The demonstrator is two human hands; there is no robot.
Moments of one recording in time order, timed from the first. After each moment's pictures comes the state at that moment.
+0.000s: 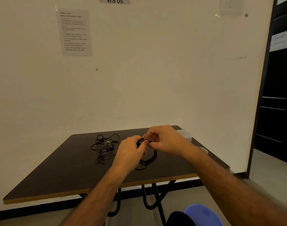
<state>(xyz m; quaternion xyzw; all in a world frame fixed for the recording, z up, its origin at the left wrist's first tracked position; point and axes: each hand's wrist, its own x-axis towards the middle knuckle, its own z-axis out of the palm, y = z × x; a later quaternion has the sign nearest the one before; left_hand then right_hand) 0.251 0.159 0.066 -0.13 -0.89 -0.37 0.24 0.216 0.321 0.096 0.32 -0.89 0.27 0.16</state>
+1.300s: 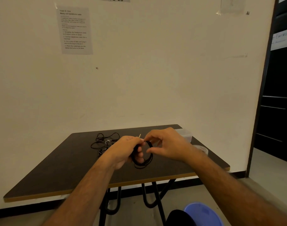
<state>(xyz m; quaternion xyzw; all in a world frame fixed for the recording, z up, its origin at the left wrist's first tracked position) 0.253 0.142 0.084 -0.09 -0.75 -0.66 -0.06 0.232 0.328 0.090 0.38 -0.88 0.21 0.19</state>
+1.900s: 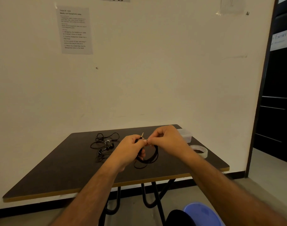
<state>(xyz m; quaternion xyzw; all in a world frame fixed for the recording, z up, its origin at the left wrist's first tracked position) 0.251 0.152 0.074 -0.13 -0.82 -0.55 0.06 0.226 0.318 0.085 0.24 -0.84 0.46 0.16</state>
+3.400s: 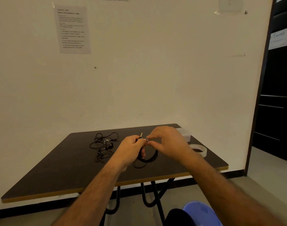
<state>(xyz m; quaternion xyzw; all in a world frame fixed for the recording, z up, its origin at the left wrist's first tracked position) 0.243 0.158 0.065 -0.12 -0.81 -0.56 0.07 0.222 0.325 0.081 0.33 -0.88 0.17 0.29</state>
